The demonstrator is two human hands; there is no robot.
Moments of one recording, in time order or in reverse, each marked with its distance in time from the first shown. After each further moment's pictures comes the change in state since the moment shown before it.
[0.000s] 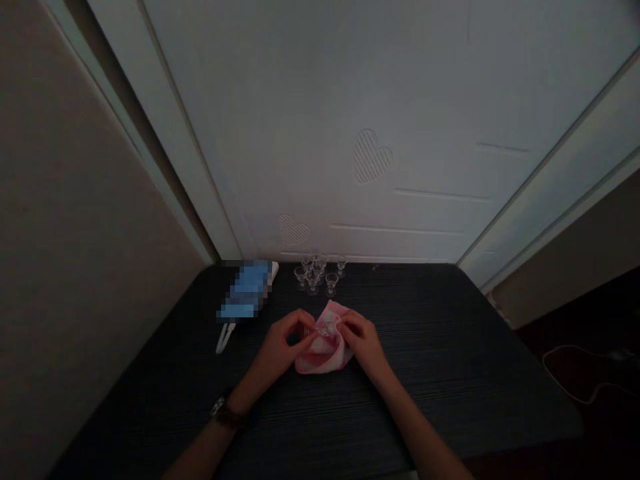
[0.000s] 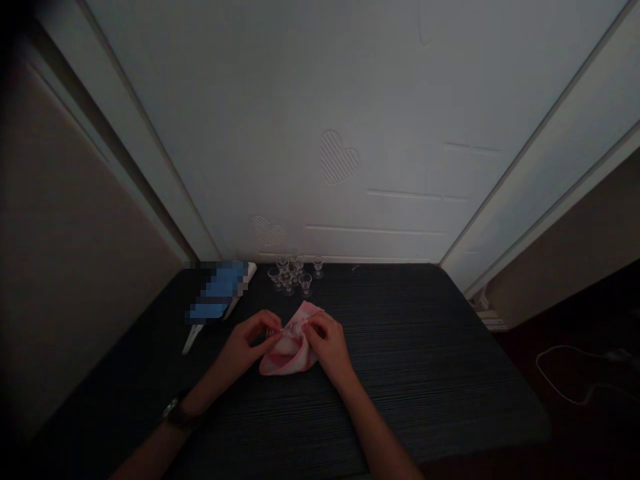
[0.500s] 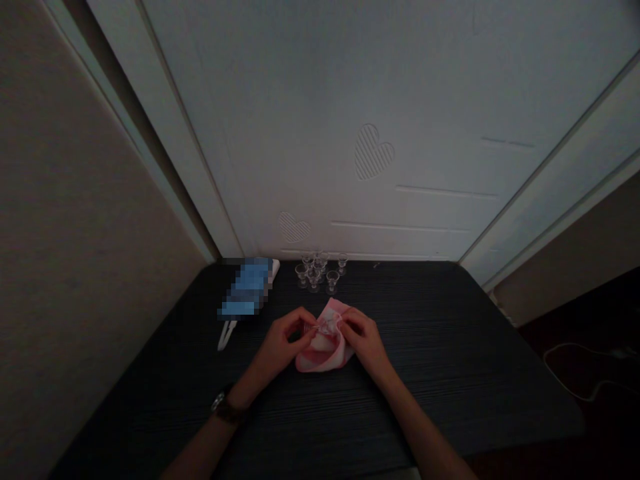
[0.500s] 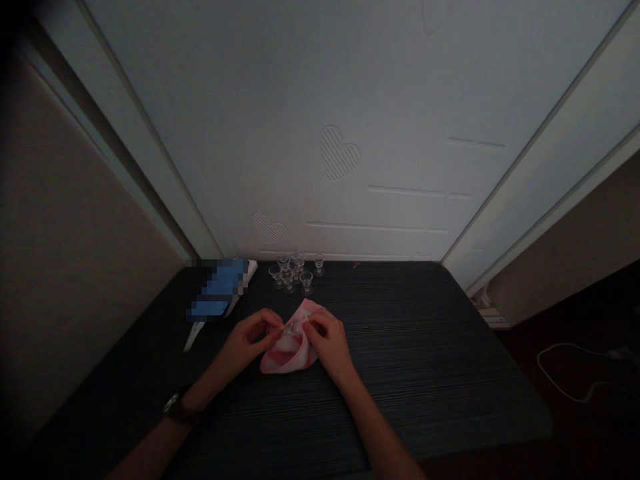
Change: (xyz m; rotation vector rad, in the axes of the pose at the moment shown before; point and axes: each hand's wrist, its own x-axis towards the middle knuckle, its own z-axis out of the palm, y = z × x) left_hand 0.001 -0.003 -0.001 -0.089 -0.013 -0.048; right_hand -0.001 -0.005 -0.001 0.005 -0.019 -0.013
